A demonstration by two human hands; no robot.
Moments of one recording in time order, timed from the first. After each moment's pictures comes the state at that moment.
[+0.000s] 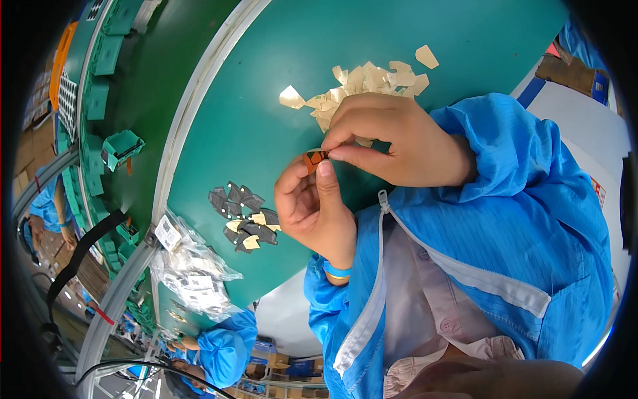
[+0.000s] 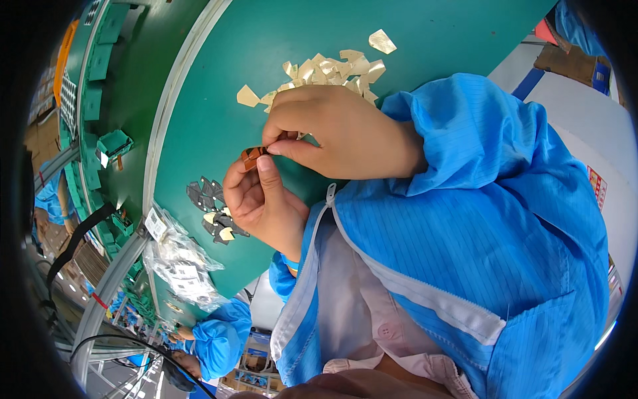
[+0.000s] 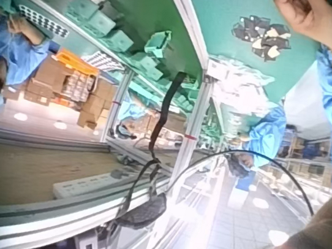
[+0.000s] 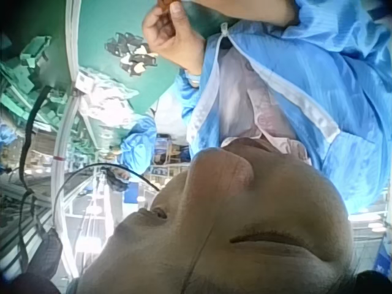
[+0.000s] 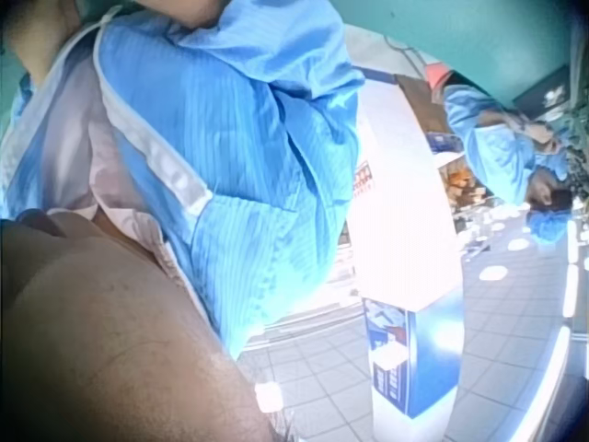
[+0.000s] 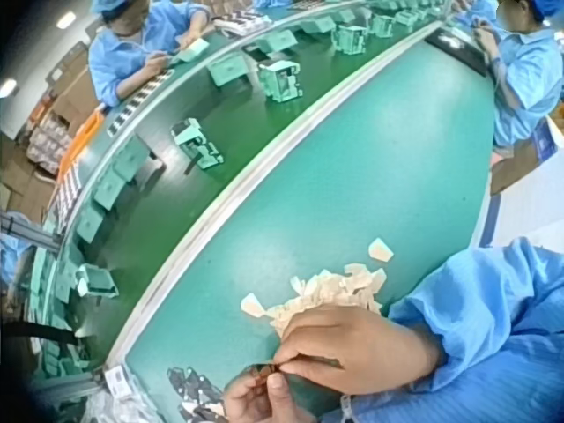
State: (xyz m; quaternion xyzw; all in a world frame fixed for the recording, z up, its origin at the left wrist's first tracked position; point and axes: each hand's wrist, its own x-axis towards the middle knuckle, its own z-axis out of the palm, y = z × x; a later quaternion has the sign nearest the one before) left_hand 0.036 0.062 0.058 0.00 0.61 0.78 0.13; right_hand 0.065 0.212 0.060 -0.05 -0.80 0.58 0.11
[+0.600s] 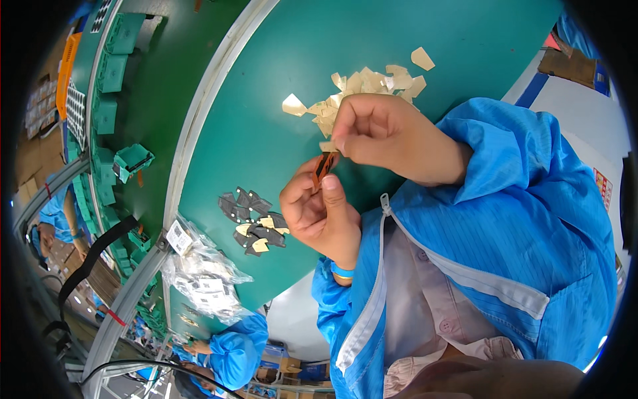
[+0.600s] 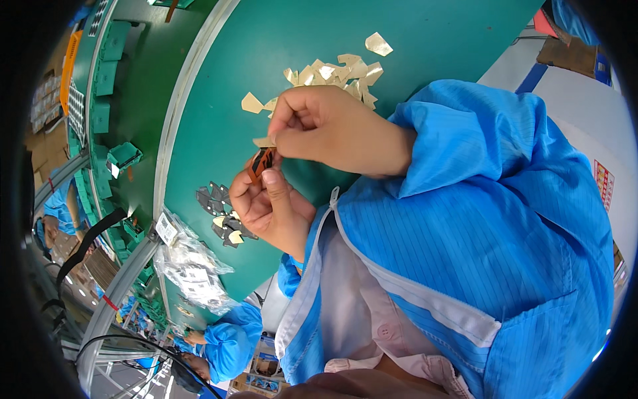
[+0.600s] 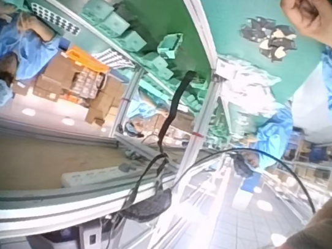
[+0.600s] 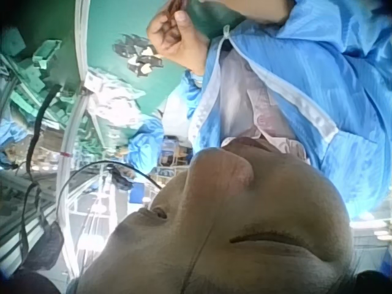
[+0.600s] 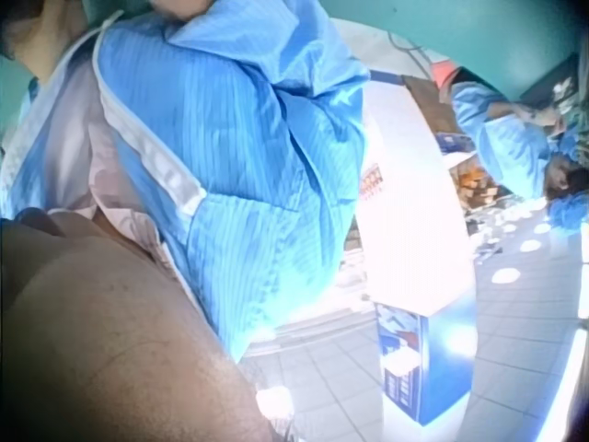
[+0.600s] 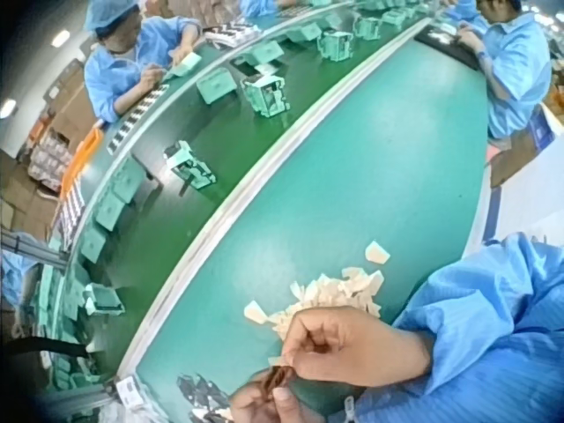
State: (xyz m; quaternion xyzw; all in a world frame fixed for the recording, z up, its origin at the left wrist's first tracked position) left_hand 0.038 0.058 0.048 0.05 0.58 0.81 0.13; right_hand 0.066 0.205 0.064 -0.20 -0.44 0.88 -0.01
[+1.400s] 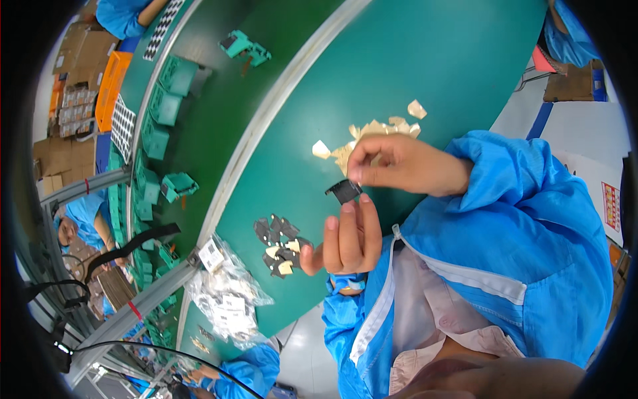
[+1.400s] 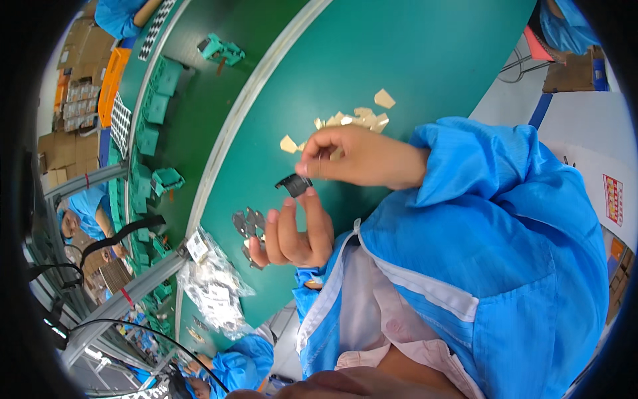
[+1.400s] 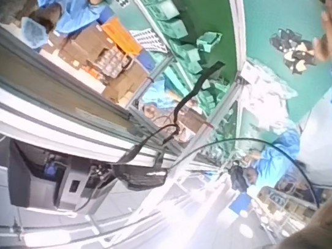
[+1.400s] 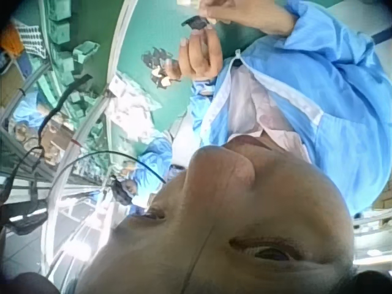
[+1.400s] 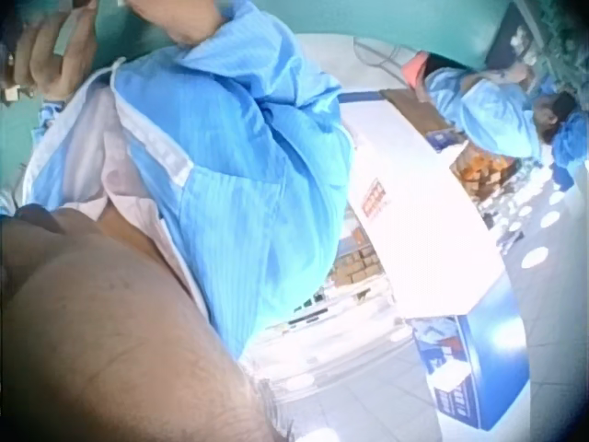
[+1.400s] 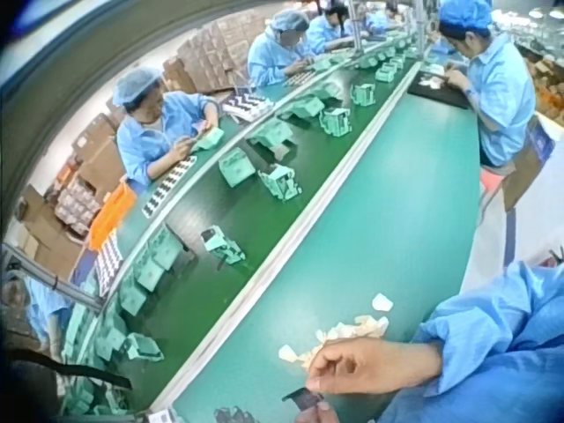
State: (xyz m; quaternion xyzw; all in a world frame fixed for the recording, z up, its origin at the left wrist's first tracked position) left_hand 0.011 0.058 0.064 0.44 0.72 0.17 -0.51; right_hand 0.070 0.224 0.093 -0.14 -0.61 0.78 -0.06
